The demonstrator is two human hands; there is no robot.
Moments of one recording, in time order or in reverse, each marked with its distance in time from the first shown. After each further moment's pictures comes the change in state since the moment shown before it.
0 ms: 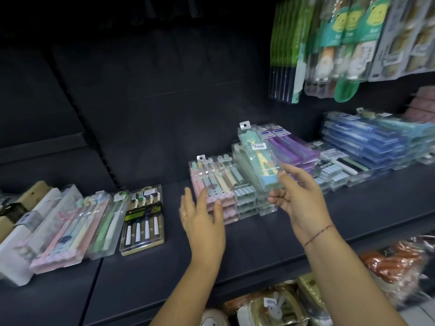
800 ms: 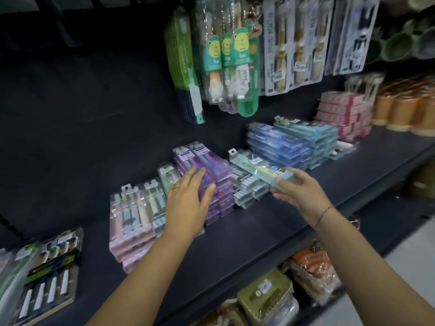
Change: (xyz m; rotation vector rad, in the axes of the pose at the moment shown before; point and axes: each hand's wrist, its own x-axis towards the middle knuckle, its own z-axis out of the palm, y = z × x) left_hand 0.040 0.115 0.086 0.318 -0.331 0.443; right_hand 0.091 -0.044 -0.184 -0.149 0.108 0.015
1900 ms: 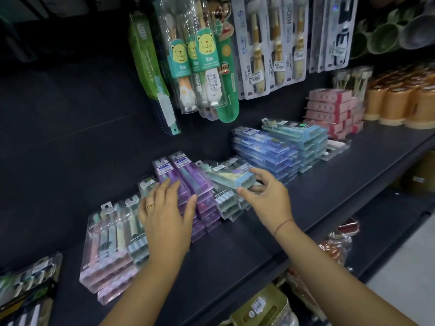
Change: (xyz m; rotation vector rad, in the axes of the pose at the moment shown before) left_hand 0.005 0.003 0.024 0.164 0.297 -0.026; right_hand 0.013 0.014 0.035 -0.427 0.082 -0.326
